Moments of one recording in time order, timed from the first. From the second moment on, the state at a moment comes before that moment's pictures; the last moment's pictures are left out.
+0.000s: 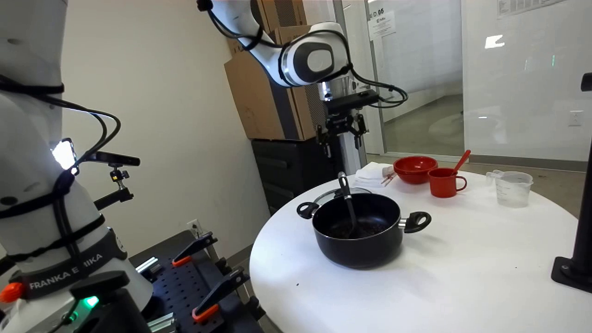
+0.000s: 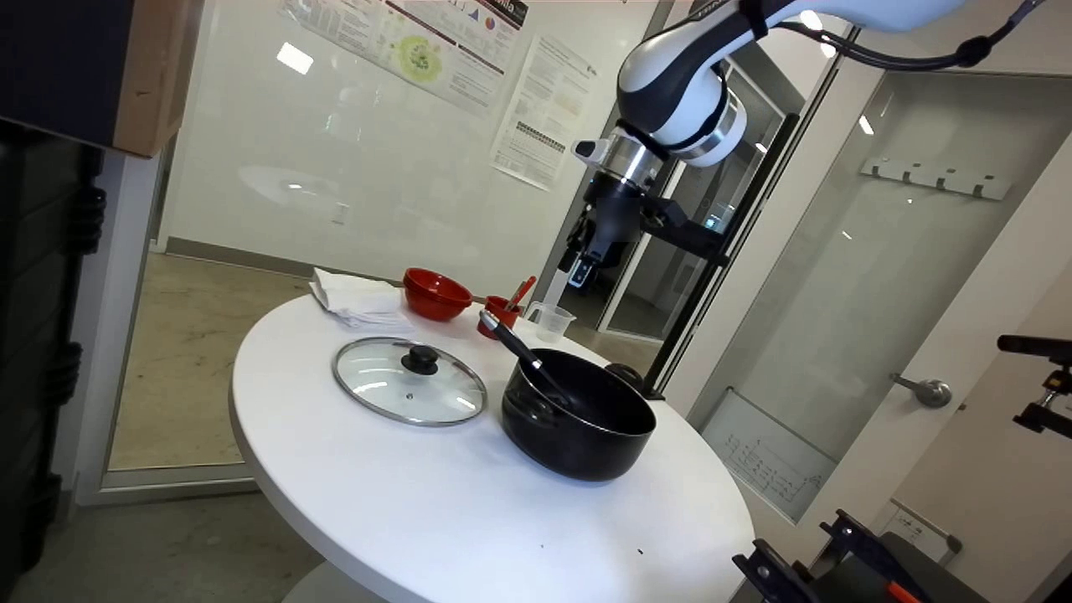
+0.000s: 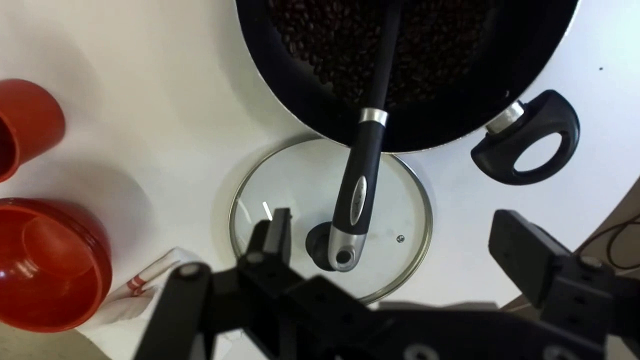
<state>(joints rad) -0.08 0.50 0.06 -1.91 0.04 2.44 -1.17</state>
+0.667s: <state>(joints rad) -0.02 0.63 0.00 -1.93 -0.14 2.82 -0.88</state>
